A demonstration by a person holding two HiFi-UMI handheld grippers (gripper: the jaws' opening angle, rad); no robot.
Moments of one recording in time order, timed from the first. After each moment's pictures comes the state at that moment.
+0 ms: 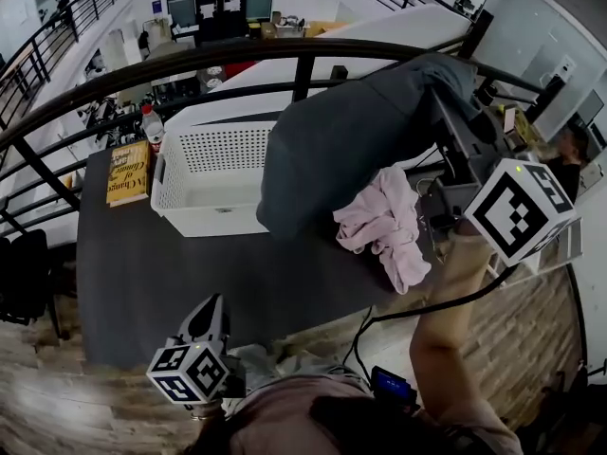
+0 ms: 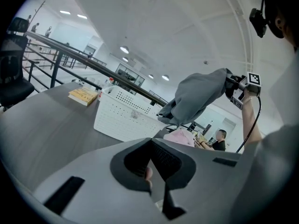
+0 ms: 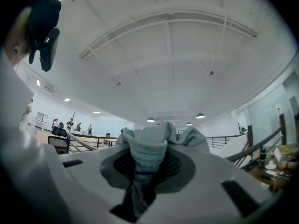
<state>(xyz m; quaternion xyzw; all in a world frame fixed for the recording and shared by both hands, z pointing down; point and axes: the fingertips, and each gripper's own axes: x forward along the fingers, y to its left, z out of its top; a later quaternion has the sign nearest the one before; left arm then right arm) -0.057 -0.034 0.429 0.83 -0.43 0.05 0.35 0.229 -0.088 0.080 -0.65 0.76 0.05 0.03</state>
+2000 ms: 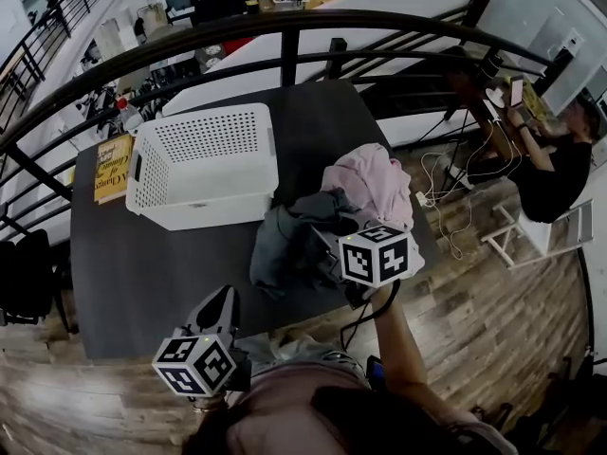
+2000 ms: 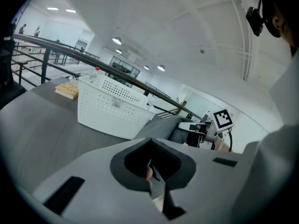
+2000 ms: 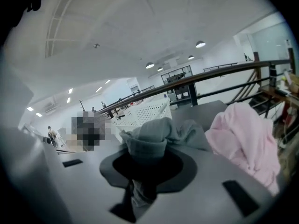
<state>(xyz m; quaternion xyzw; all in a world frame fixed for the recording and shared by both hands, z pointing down) 0.027 -0.024 0.438 0.84 -0.40 0.10 0.35 0.219 -0.085 0.445 -0.55 0.77 -0.31 -0.11</state>
